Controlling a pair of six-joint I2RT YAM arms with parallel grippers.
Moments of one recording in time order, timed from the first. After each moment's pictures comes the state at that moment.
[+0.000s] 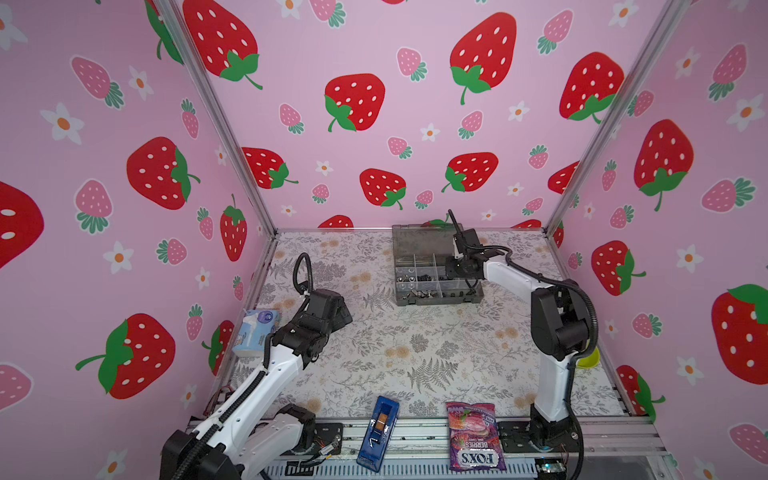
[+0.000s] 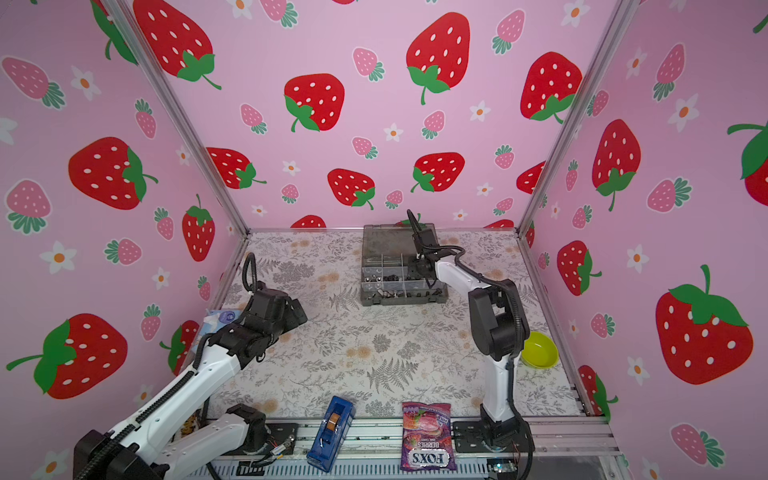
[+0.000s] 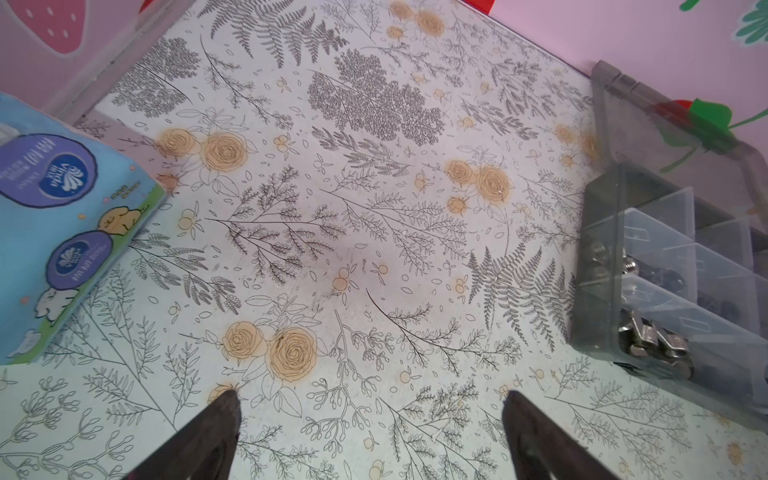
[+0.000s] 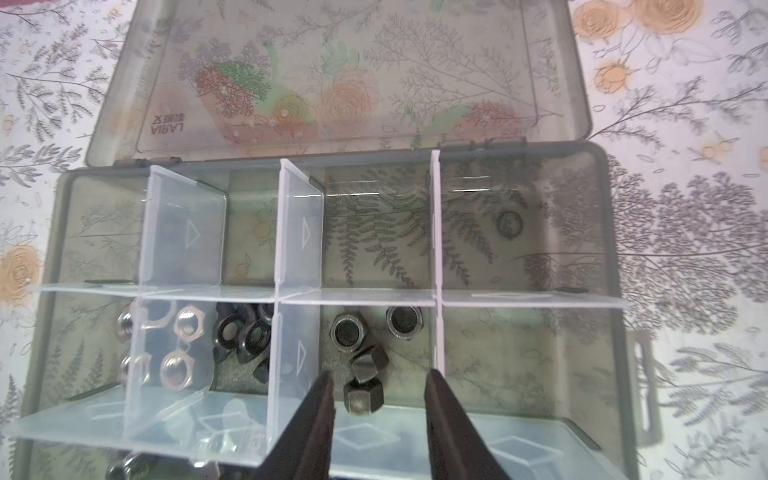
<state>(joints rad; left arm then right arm) -0.35 0.99 0.73 -0.59 -0.38 -0.70 0.48 1.96 1.51 -0.45 0.08 0.32</state>
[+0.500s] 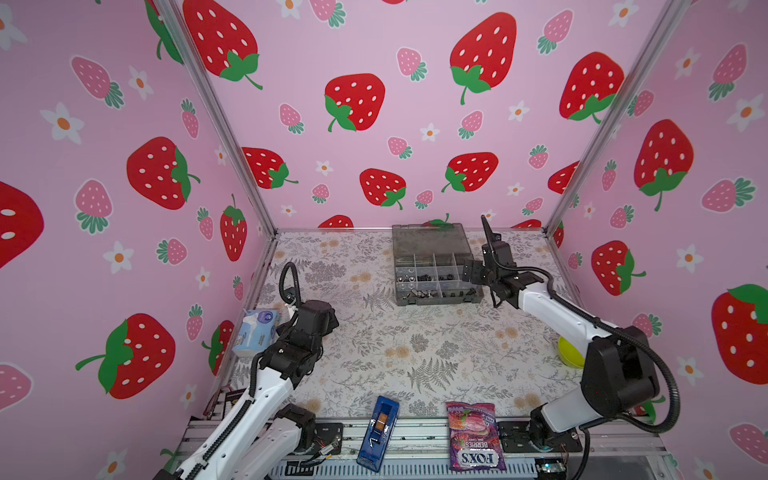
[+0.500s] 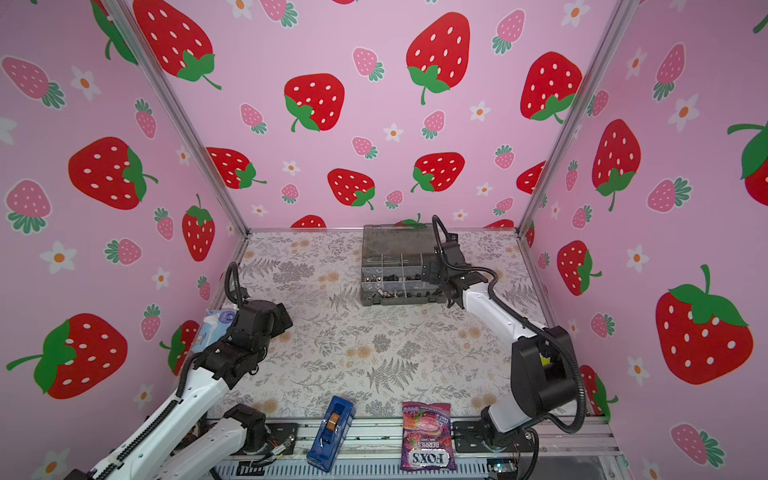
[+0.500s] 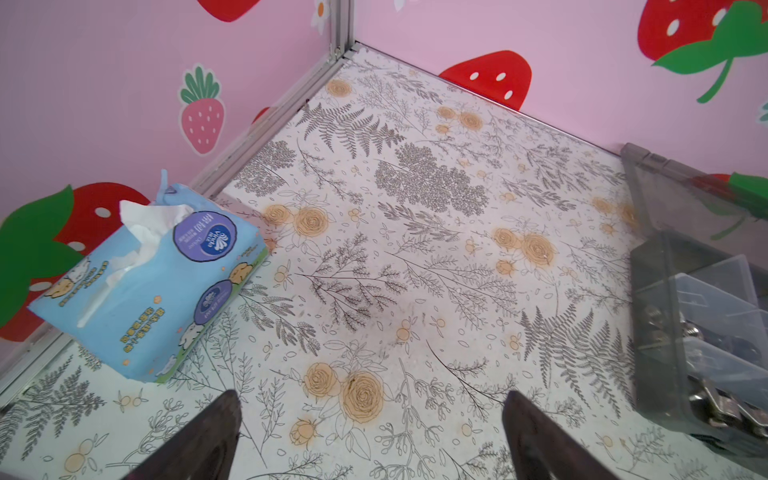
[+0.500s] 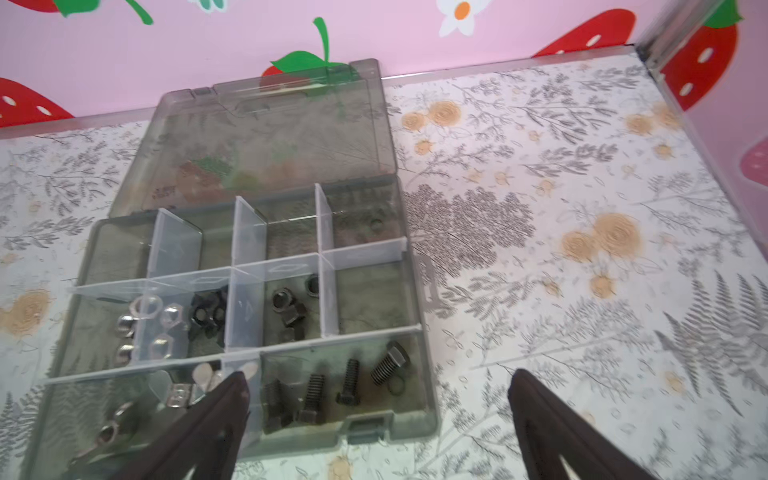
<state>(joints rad) -0.35 0.79 0.62 -0.55 -0.61 -0.61 0.45 1.50 1.07 -0.29 0.31 0.34</state>
